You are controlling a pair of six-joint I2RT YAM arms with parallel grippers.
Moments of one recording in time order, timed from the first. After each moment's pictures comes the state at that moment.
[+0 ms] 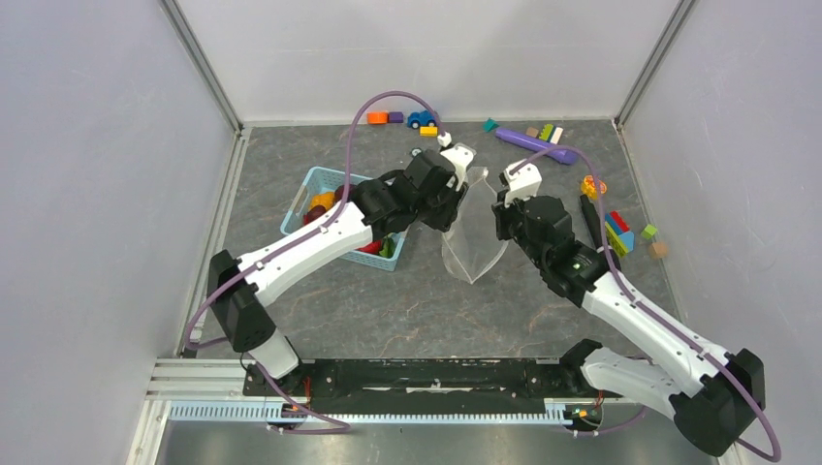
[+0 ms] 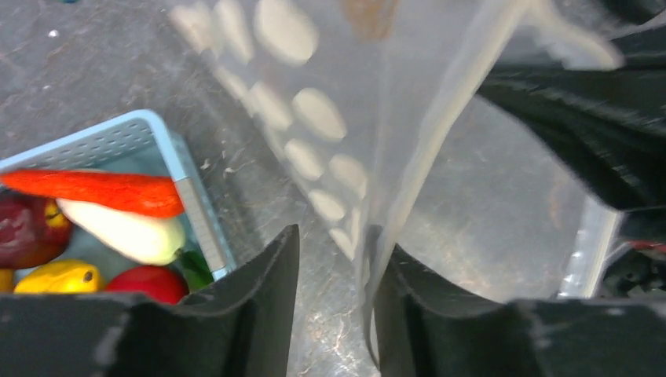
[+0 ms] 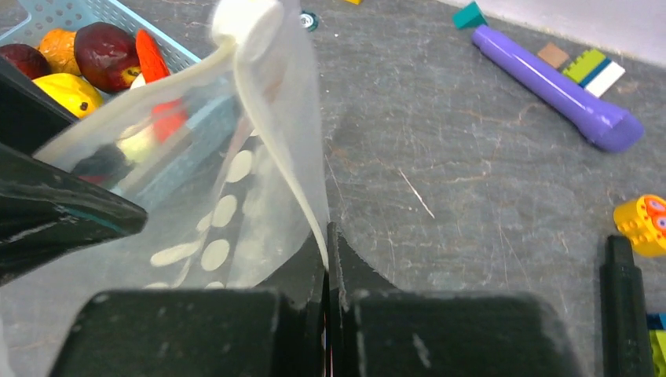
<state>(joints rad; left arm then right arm) -0.92 1.65 1.61 -0.66 -0.15 -0.20 0.63 1.01 0.79 -0.07 0.26 0.03</state>
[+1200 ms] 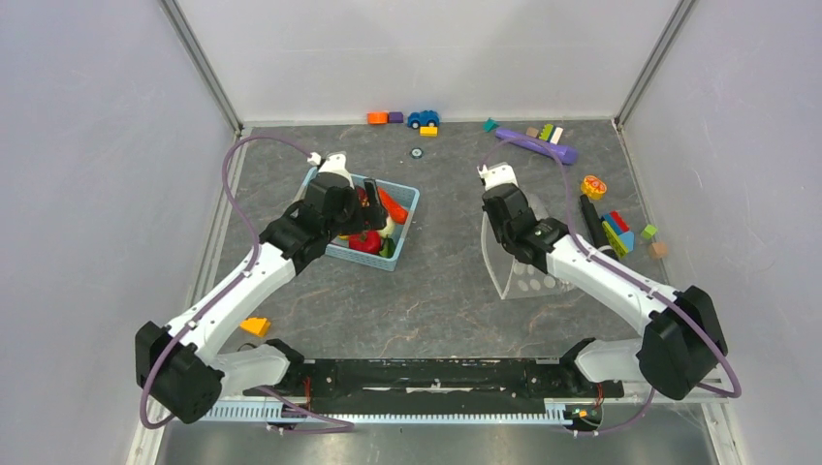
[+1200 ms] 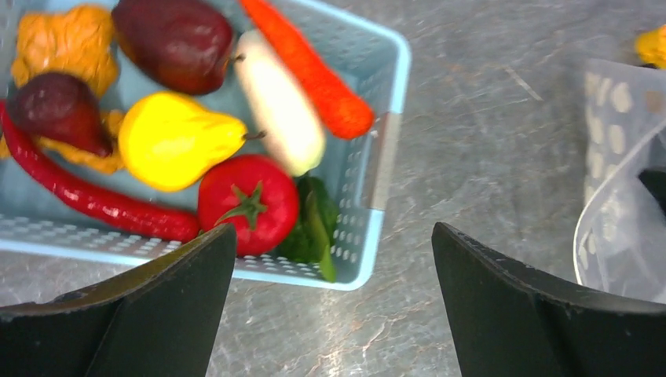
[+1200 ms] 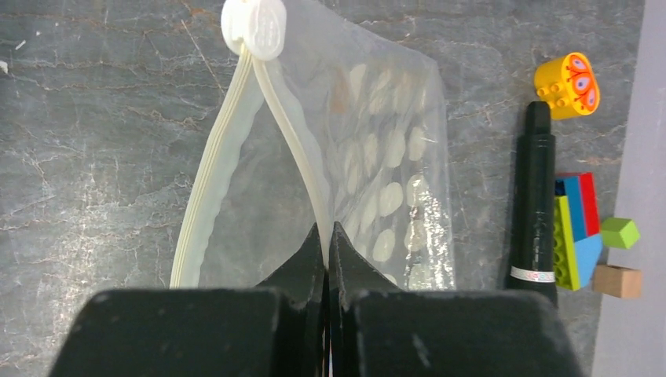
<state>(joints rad) -0.58 1.16 1.02 -0.44 -0.20 -0.51 0.63 1.32 0.97 -0.43 0.54 0.08</state>
